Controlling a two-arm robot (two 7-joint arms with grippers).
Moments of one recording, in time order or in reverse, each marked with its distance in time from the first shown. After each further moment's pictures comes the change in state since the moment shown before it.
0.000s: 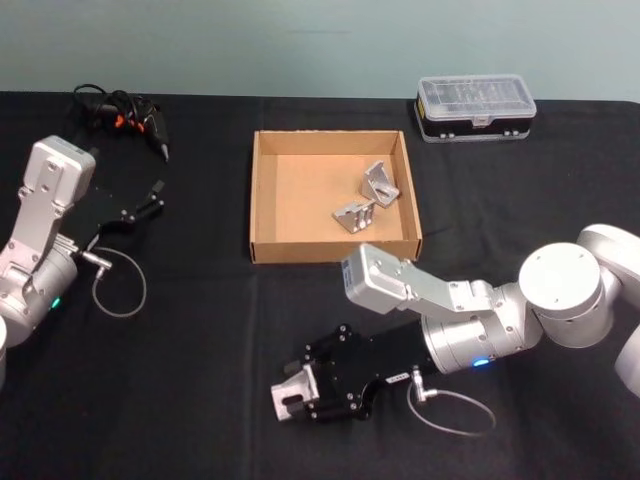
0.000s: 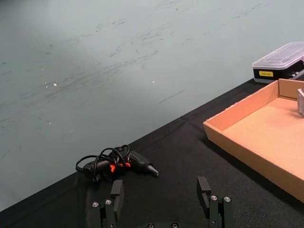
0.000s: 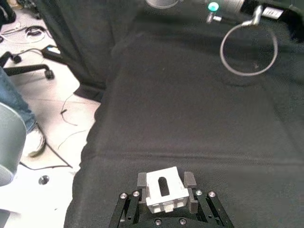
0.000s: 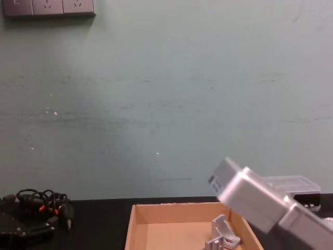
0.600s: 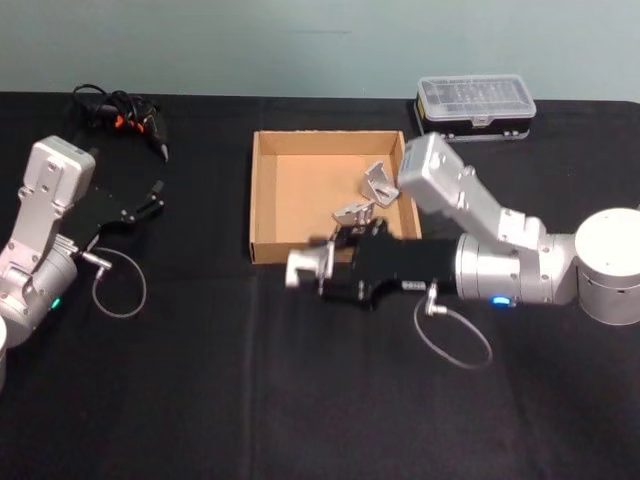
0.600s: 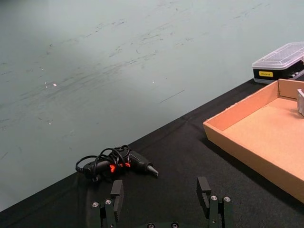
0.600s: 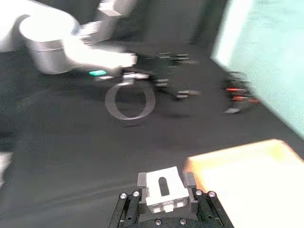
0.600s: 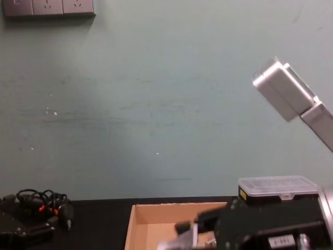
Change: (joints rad) left arm 0.000 0.000 0.000 0.000 0.000 0.000 0.000; right arm -0.073 0.041 0.180 -0.126 0.084 0.017 -0.256
